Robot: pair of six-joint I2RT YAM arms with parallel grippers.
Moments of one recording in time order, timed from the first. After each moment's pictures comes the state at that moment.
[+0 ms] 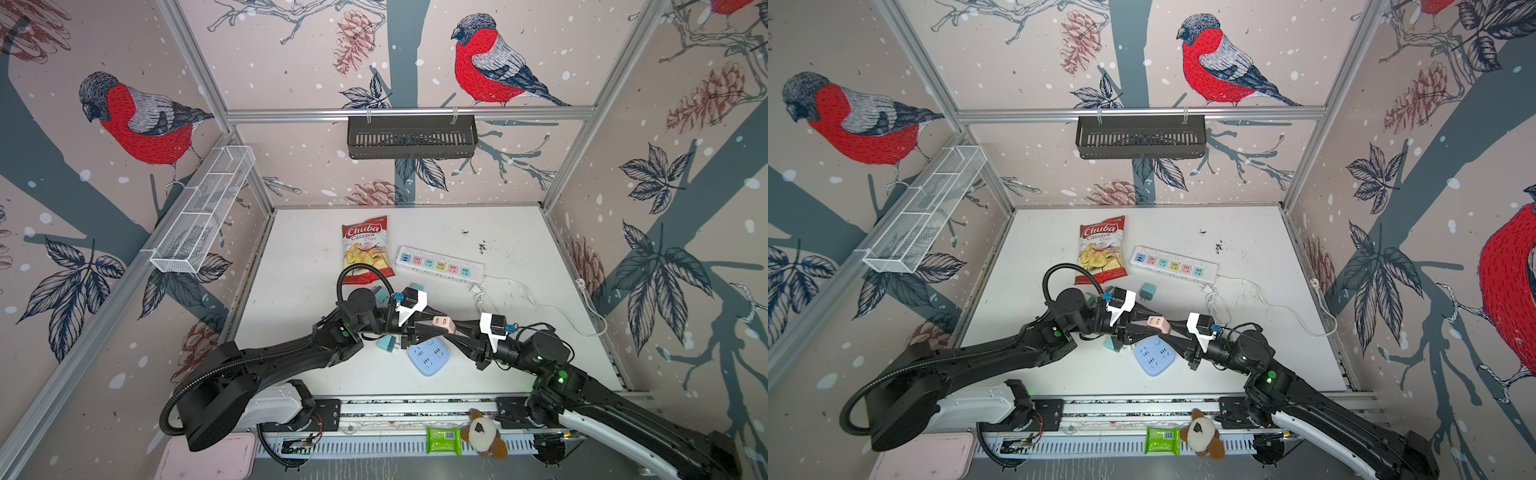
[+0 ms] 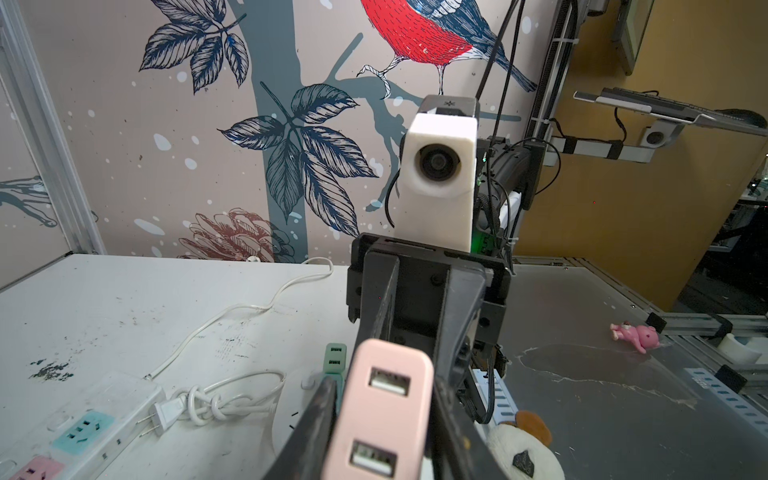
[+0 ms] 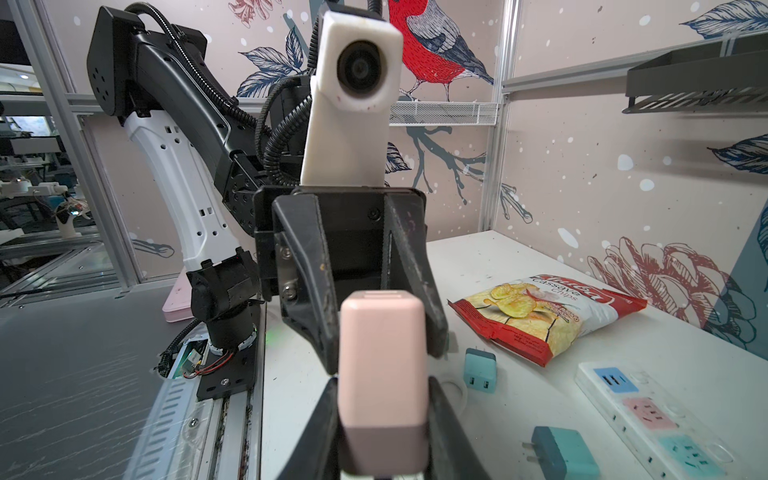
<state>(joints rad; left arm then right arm) -0.90 1.24 0.54 0.76 0.79 -0.11 0.91 0.44 0.18 0.37 -0.36 0.03</state>
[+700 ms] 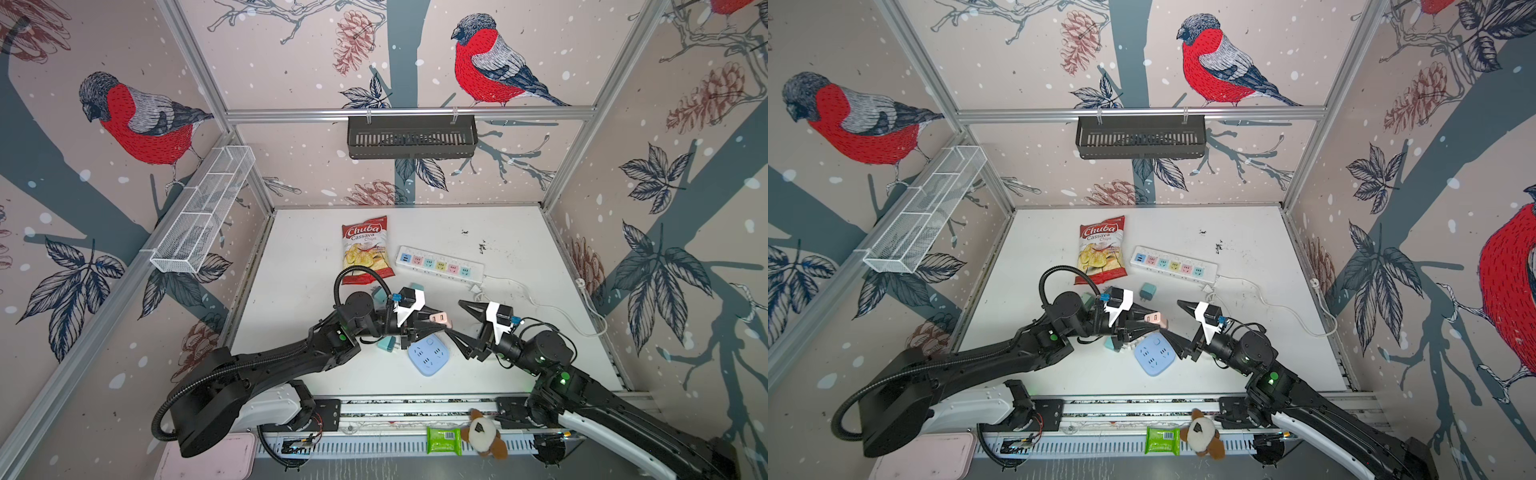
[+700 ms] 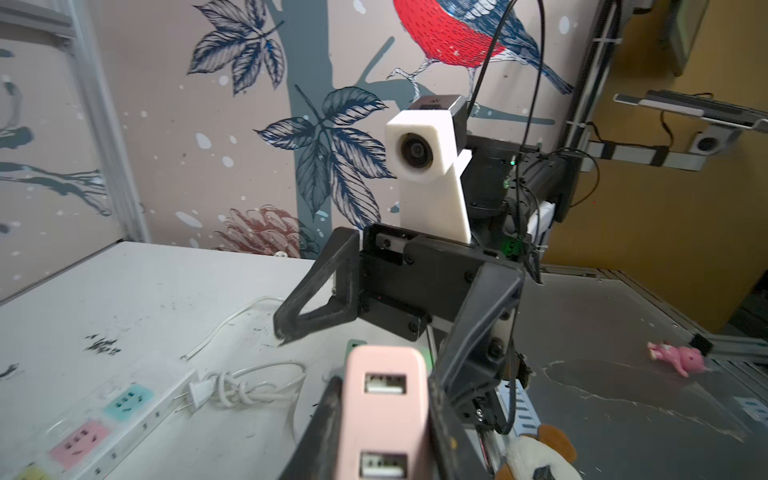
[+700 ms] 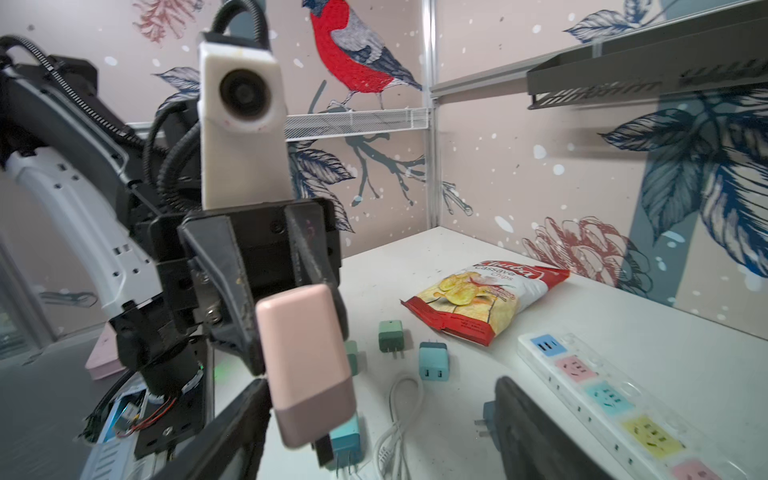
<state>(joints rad) -0.91 1.17 0.49 0.73 0.63 -0.10 0.88 0.40 0.17 0.35 -0.17 0.11</state>
